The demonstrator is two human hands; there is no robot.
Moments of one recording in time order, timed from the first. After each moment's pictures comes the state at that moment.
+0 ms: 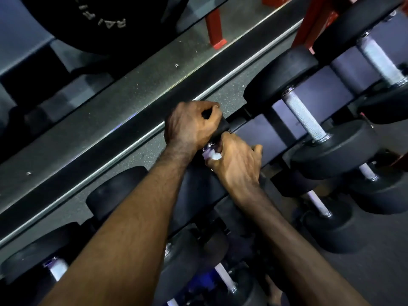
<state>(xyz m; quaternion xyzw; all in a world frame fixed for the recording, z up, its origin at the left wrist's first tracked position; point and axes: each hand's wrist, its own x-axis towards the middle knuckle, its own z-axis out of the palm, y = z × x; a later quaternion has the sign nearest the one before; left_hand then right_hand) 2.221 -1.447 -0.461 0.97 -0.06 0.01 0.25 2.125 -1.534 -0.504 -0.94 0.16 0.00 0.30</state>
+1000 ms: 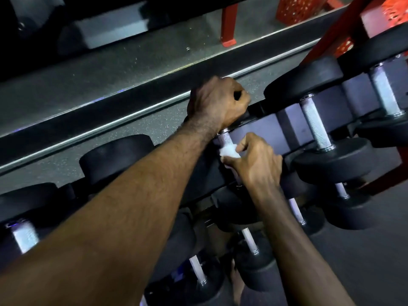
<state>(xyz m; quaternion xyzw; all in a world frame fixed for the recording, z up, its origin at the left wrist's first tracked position) 2.222 -1.443 -0.457 0.97 -0.09 0.01 0.23 2.100 -1.539 -0.498 -0.94 0.19 0.05 0.27</state>
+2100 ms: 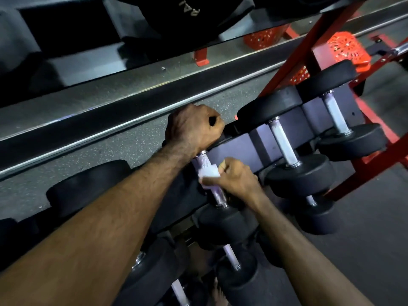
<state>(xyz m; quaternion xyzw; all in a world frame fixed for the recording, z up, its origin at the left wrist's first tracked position) 2.223 -1.440 -0.457 0.97 -0.11 0.01 0.23 2.122 -1.567 -0.503 -0.90 0.19 0.22 0.32</state>
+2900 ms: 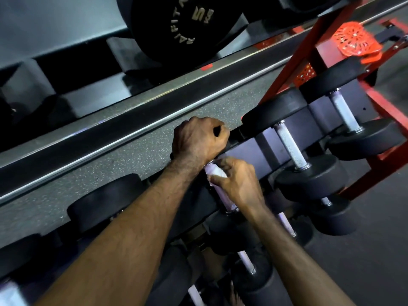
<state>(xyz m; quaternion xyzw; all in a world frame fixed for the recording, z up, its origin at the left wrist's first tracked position) 2.220 -1.441 -0.449 0.97 -0.10 -0.01 0.22 2.117 -1.546 -0.487 -0.89 0.16 0.06 0.41</state>
